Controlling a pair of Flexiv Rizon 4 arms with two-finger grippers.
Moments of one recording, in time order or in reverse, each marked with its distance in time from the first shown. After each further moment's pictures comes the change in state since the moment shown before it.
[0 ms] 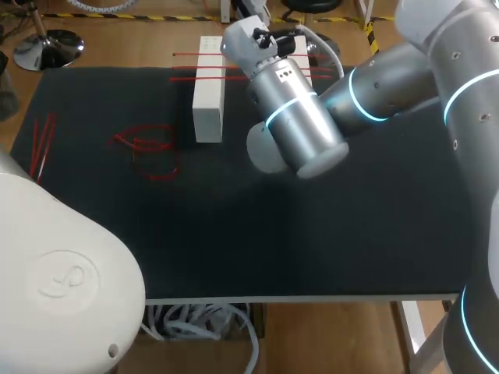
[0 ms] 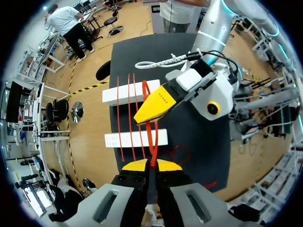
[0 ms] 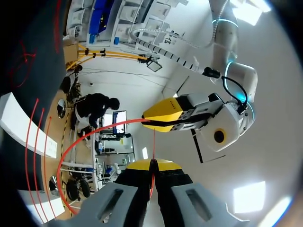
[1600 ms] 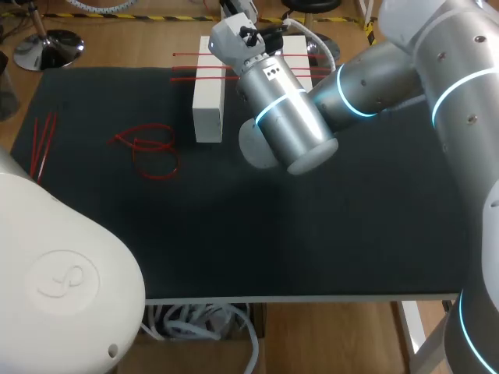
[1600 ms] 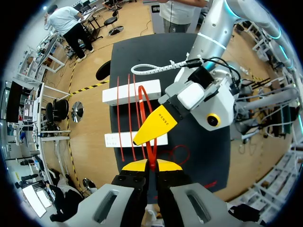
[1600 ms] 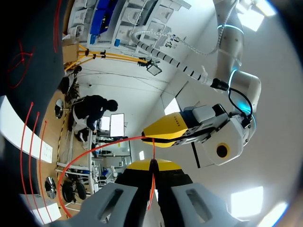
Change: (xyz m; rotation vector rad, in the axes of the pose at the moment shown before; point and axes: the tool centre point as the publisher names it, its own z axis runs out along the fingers) left arm 0.000 0.000 0.000 0.000 0.000 0.000; right arm 0.000 0.019 0.016 -0.031 -0.025 -0.018
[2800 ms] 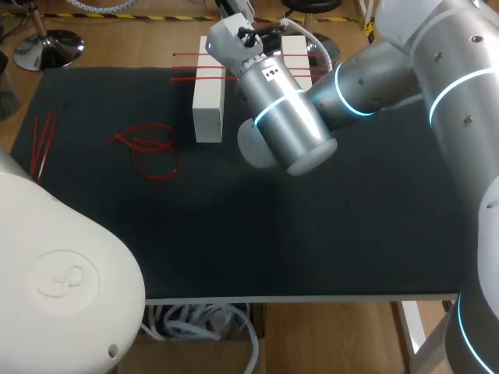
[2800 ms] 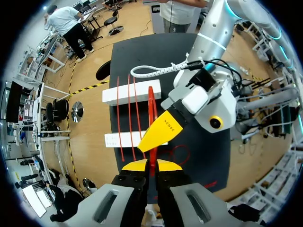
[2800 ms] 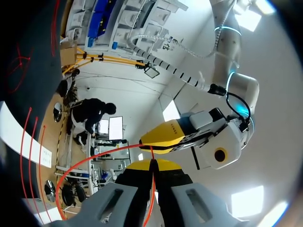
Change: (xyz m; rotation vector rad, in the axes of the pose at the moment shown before) left arm 0.000 0.000 0.000 0.000 0.000 0.000; right arm -0.003 0.010 0.001 -0.026 -0.015 0.014
